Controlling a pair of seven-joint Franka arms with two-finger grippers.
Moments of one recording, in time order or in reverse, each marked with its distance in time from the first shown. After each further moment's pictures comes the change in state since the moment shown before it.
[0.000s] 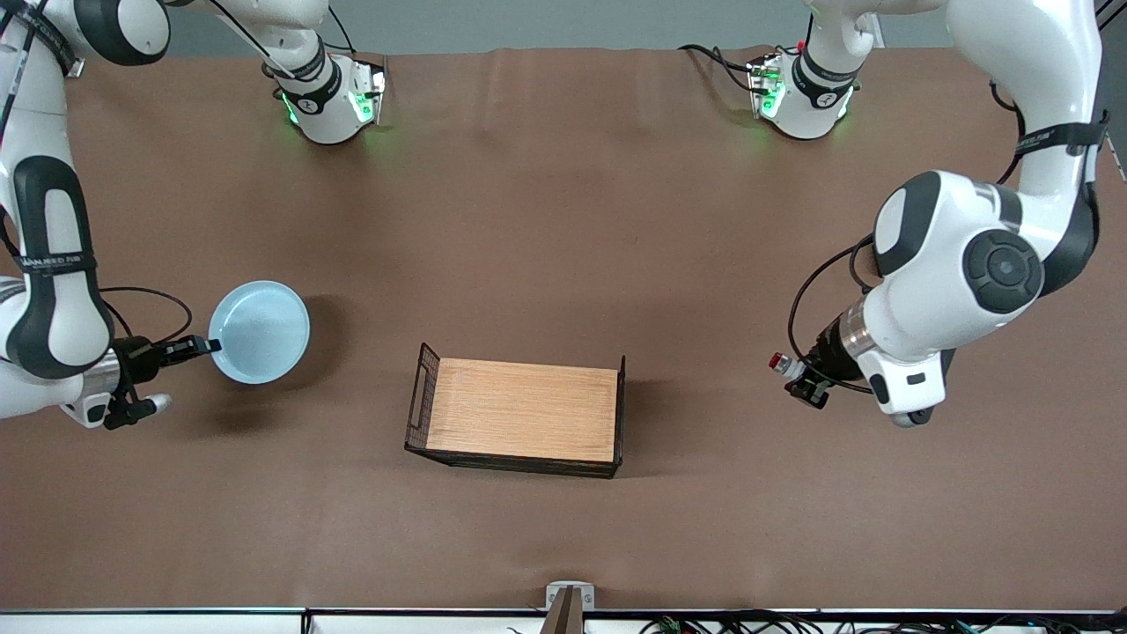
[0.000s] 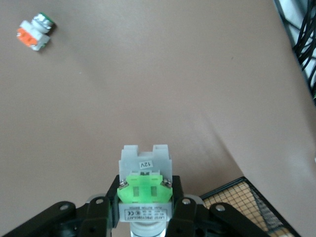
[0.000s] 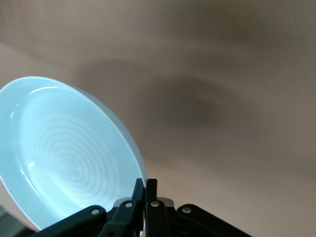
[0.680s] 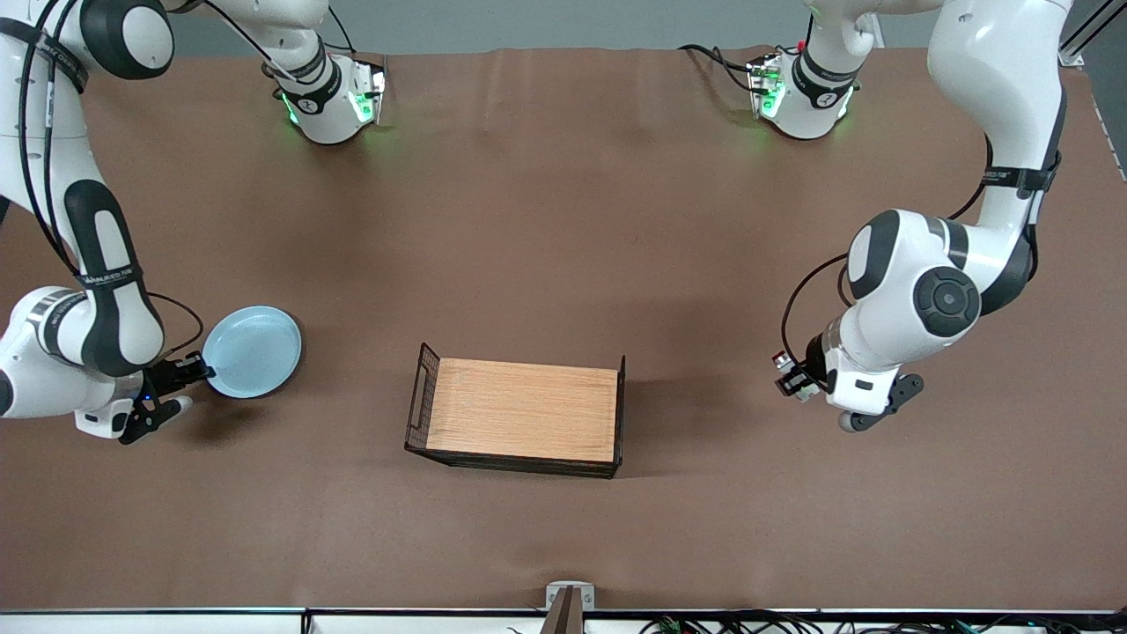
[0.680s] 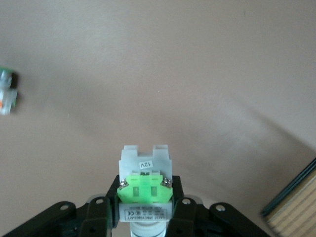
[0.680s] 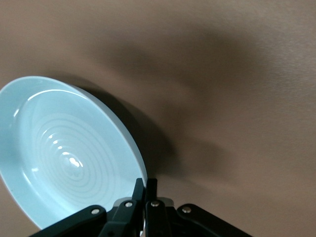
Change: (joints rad) left arm 0.002 0.029 0.038 -0.219 0.002 0.218 0.399; right arm -0.002 0.083 -0.008 -0.071 -0.127 0.347 -0.289
